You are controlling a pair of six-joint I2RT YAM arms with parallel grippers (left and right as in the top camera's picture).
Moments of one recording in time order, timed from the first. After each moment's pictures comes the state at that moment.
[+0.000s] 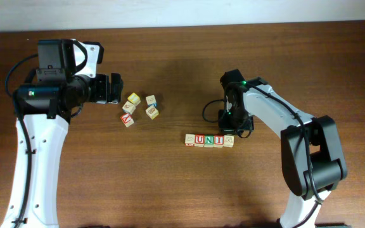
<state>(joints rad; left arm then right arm) 0.00 1.48 1.55 -0.99 0.17 0.09 0.30 1.98 1.34 -0.98 -0.12 0.35</state>
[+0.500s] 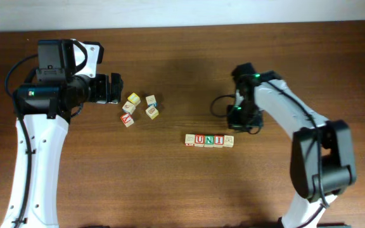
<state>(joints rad) 0.00 1.48 1.55 -0.99 0.17 0.09 0.21 1.94 1.39 -1.09 -0.16 0.32</state>
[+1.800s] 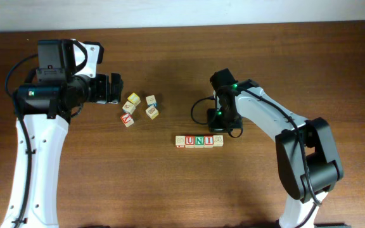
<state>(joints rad) 0.00 1.48 1.55 -0.99 0.17 0.09 0.37 1.98 1.35 -0.89 -0.19 0.32</state>
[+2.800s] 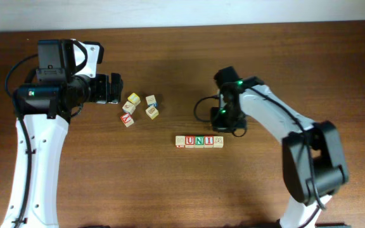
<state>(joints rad) 0.00 1.48 1.55 -0.99 0.17 0.09 0.34 1.94 1.37 -0.97 -0.21 0.35</state>
